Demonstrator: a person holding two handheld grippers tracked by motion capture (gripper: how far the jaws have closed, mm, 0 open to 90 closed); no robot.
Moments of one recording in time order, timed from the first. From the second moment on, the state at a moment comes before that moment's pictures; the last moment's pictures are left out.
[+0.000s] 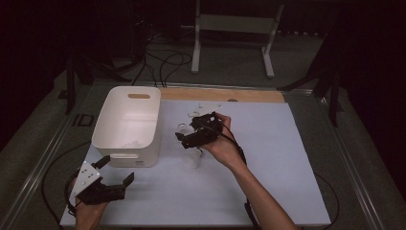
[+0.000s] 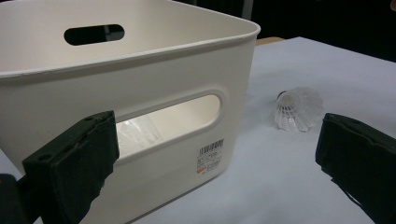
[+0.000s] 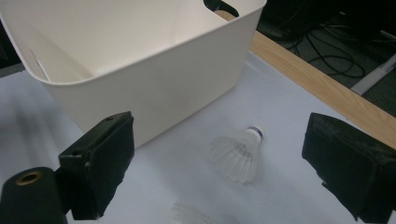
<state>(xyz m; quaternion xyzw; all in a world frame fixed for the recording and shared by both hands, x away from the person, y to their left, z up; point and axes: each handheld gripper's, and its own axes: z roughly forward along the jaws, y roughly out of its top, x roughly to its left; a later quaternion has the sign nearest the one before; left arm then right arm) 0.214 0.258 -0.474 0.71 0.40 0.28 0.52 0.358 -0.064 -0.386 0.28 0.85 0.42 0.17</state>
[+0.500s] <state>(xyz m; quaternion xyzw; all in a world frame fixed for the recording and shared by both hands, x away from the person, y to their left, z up) 0.213 0.259 -0.473 0.71 0.40 0.28 0.51 0.354 -0.071 -0.399 0.29 0.85 0.41 0.17</state>
